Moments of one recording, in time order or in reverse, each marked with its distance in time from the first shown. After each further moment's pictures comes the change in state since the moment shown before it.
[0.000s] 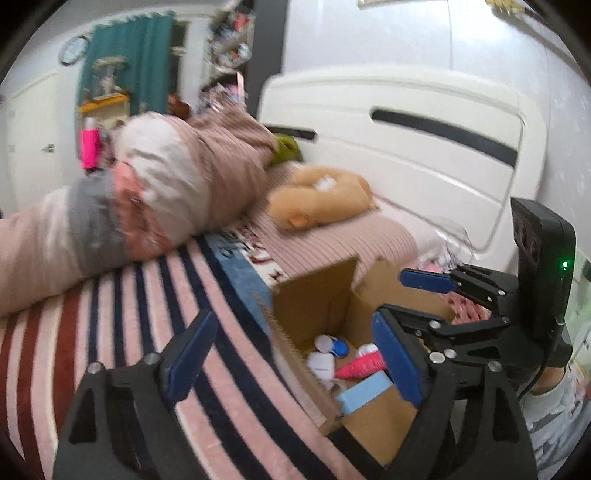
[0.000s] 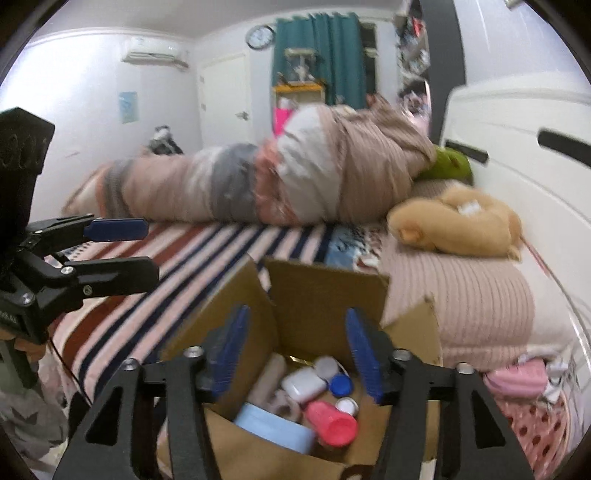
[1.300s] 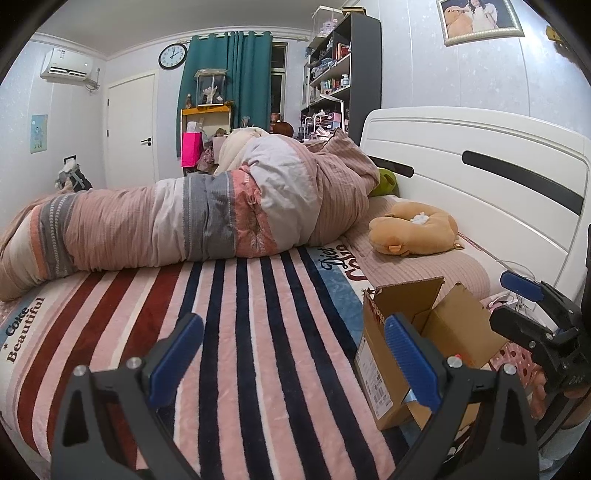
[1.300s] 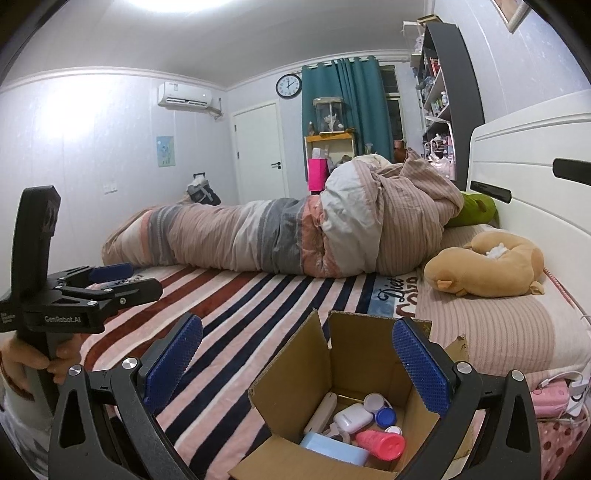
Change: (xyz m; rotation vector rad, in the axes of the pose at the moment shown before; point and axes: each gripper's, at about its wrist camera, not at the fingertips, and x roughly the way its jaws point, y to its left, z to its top) left arm -0.064 0.035 -0.033 -0.160 -0.089 0.331; right arm -0.036 0.022 0.011 0.005 -0.190 0.132
